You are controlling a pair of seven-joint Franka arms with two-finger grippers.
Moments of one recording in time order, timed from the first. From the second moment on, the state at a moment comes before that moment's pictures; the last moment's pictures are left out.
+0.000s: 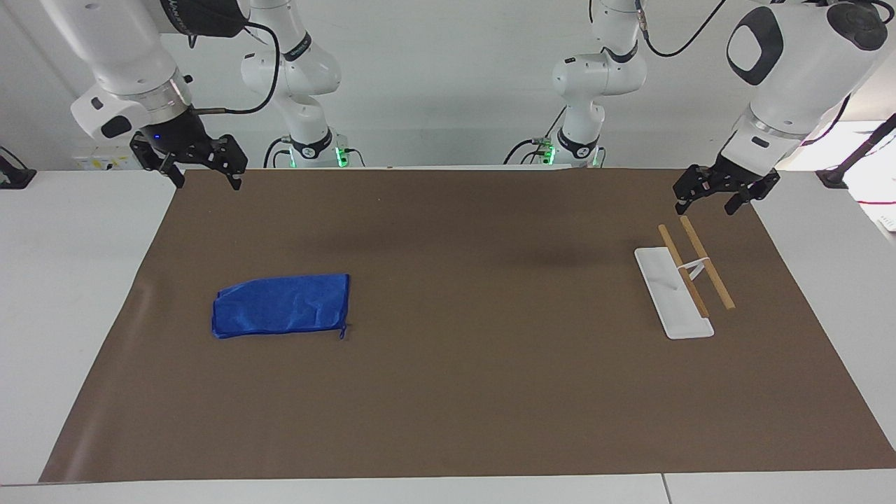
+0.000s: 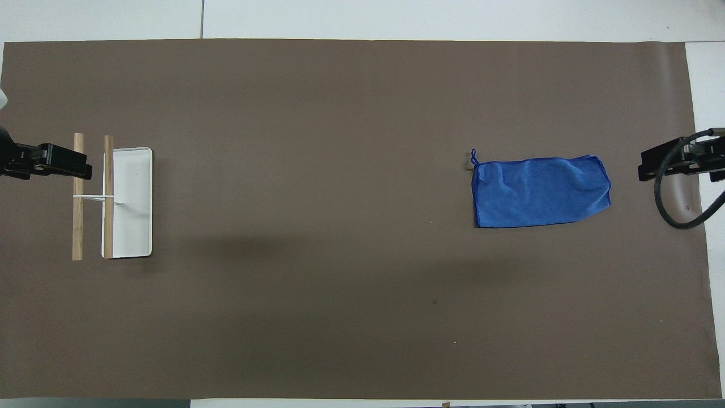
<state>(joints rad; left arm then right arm) 0.02 -0.01 -0.05 -1.68 -0.02 1.66 0.07 -0.02 0.00 0.02 -1.53 -0.03 1.47 0.04</state>
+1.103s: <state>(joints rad) 0.02 -0.01 -0.05 -1.68 -0.02 1.66 0.07 -0.02 0.00 0.02 -1.58 -0.03 1.54 0.04</state>
